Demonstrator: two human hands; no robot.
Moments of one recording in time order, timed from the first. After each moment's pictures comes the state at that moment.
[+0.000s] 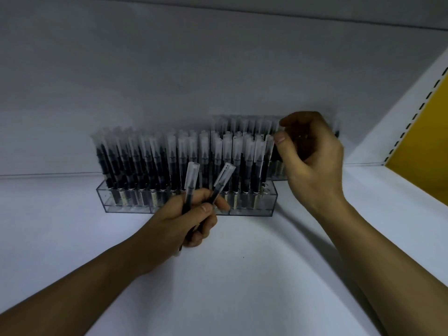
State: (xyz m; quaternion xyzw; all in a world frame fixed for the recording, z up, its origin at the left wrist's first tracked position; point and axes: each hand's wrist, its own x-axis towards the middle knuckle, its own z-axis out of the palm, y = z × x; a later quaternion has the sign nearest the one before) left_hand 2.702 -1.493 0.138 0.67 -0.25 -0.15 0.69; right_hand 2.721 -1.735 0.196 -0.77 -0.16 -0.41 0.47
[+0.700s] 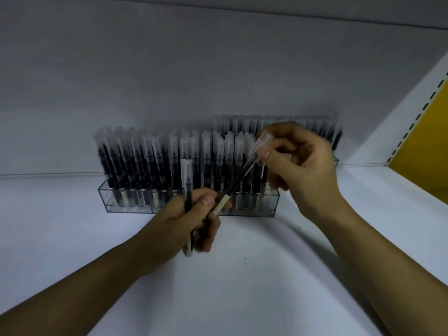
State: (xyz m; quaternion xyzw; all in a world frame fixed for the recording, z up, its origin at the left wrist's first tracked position) left_hand 2.701 -1.494 0.141 0.69 -0.25 -0.14 0.67; right_hand 2.705 -1.715 0.201 -0.68 -0.22 -0.22 0.67
